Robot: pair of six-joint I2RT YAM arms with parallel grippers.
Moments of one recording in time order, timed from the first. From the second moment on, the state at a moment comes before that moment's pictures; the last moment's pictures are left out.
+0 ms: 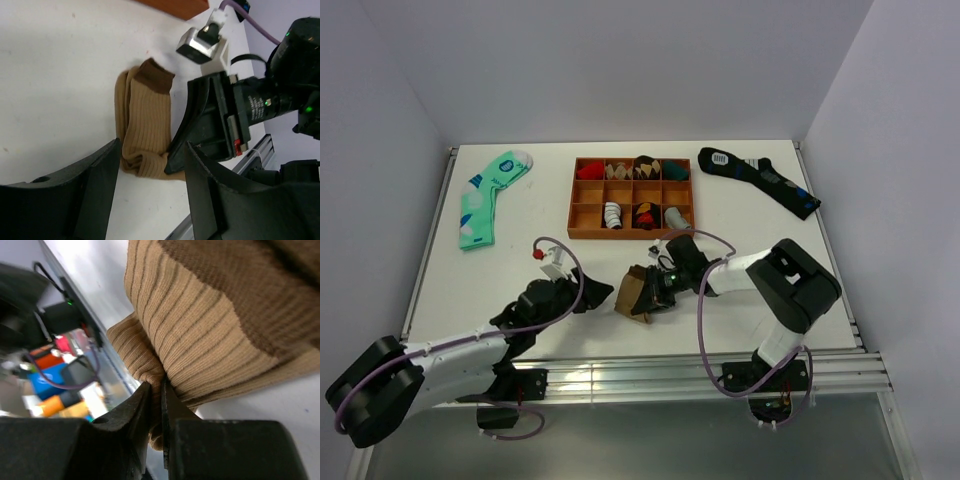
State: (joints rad) left arm -0.76 0.97 0.15 0.53 -0.02 -0.89; right arm 0.65 1.69 0.60 0.19 -0.75 0.80
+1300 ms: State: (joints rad) left arm -1.12 1.16 0.21 0.39 -0.49 -1.20; right arm 0.58 1.75 0.48 0.55 -0.75 1.26
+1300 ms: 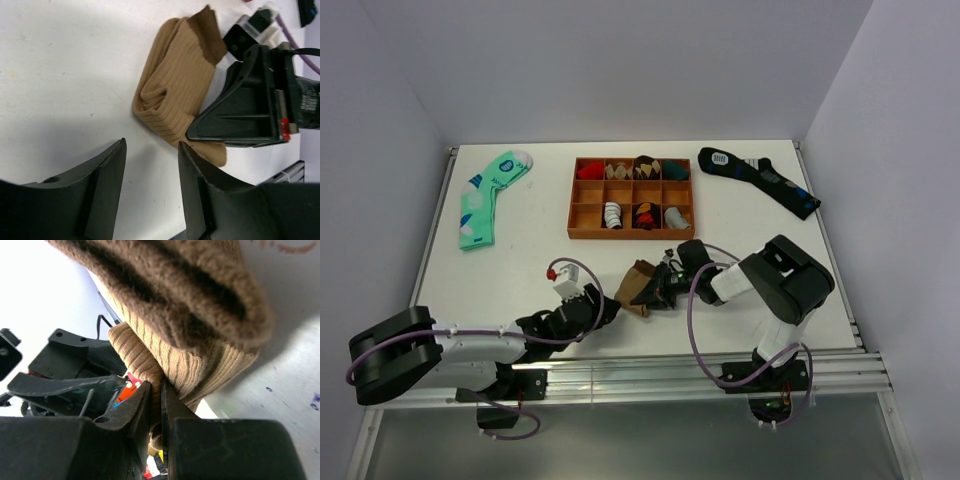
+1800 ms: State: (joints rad) left arm -1.13 1.28 0.36 0.27 -0.50 -1.31; right arm 0.58 1.73 0.48 0.51 -0.72 1.29
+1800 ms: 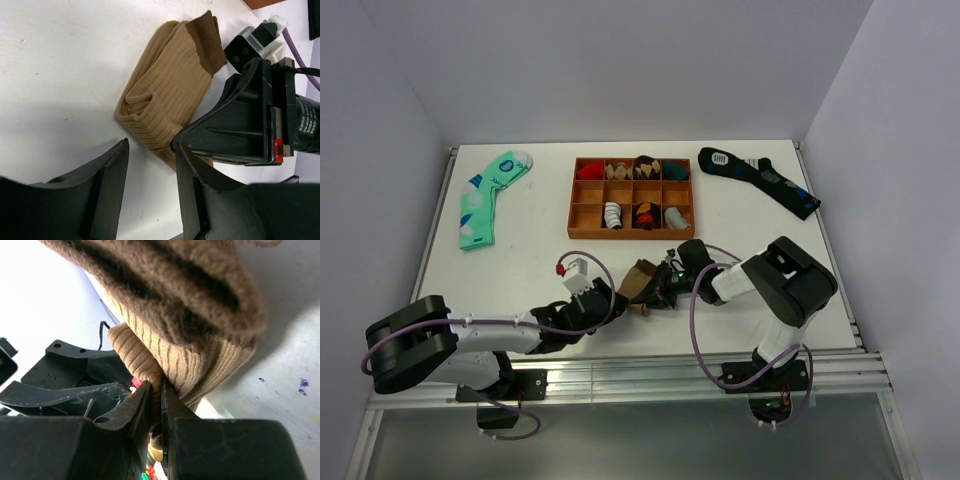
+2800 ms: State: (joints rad) left arm -1.10 1.30 0.34 0.20 -0.53 -1.56; right arm 0.58 1.73 0.39 0.72 -0.69 1.40
